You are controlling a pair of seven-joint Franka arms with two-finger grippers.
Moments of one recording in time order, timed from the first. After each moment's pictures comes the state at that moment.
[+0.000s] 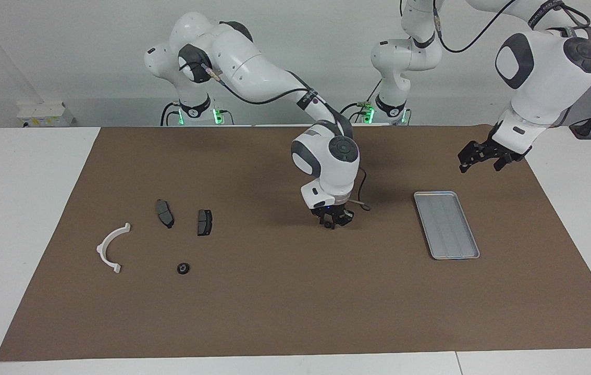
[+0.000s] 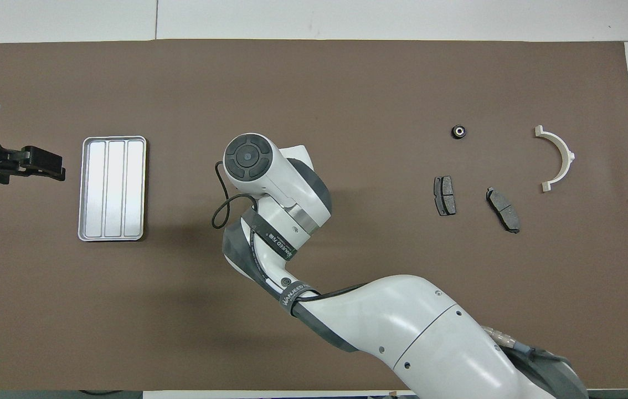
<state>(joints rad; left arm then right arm) -0.07 0.05 0.07 -1.71 -0.01 1.71 0.03 0.62 0.83 0.11 -1.20 -0.11 2.02 1.22</state>
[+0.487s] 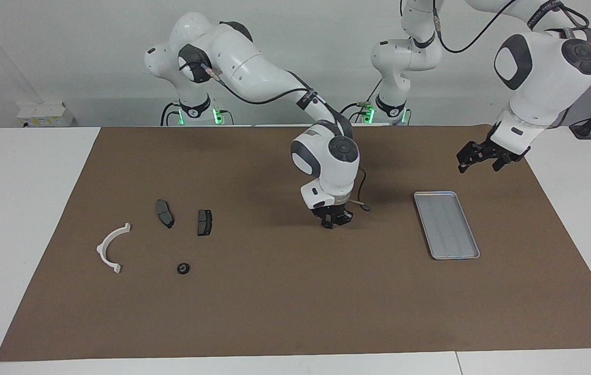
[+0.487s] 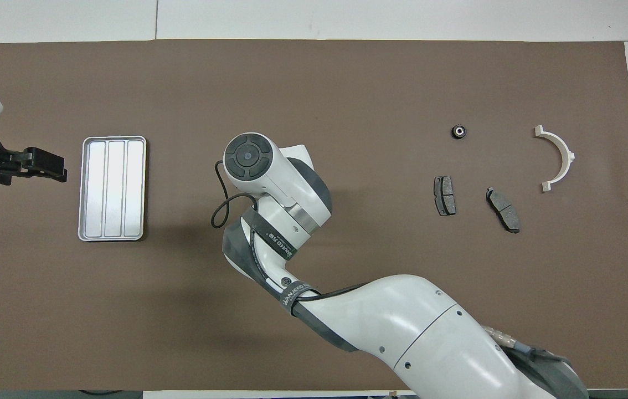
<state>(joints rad) -0.07 0.05 0.07 -1.72 -0.01 1.71 0.03 0.61 0.83 0.10 -1.19 -0.11 1.99 1.21</state>
